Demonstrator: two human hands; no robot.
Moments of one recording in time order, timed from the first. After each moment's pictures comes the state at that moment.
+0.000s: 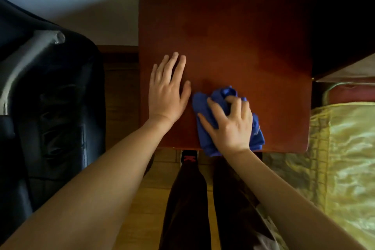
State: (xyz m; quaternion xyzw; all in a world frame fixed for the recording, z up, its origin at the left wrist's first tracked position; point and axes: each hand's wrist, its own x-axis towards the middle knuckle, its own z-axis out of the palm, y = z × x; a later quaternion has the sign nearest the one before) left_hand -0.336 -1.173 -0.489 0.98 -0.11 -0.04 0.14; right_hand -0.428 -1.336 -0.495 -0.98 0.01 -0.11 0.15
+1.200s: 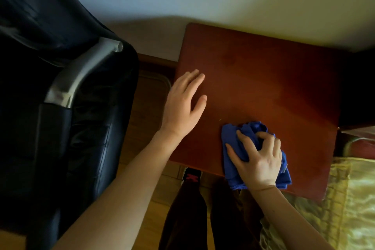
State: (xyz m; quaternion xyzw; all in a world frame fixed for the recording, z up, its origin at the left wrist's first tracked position) left_hand -0.328 -1.141 -0.467 0.93 -0.04 0.00 0.36; right_hand -0.430 -1.355 -0.499 -0.98 -0.03 -0.12 0.16
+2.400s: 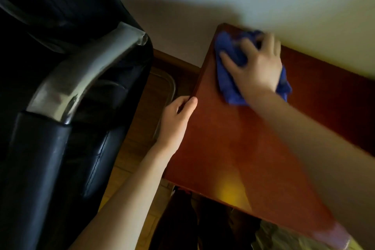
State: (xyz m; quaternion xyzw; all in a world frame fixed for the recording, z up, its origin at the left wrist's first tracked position) left_hand -0.332 -1.102 -0.509 0.70 0.28 -0.08 0.66; right_hand -0.193 -1.254 -0.494 -0.97 -0.11 -0.14 0.16
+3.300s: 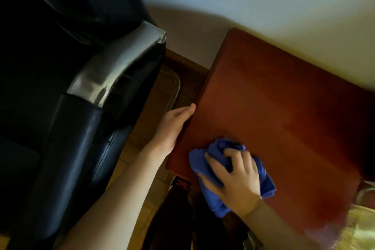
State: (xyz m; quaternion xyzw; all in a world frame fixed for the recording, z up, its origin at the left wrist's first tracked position) left_hand -0.352 -1.082 -0.504 0.49 0.37 -0.22 0.76; right_hand -0.408 -1.288 -0.491 -0.93 -0.32 -0.02 0.18
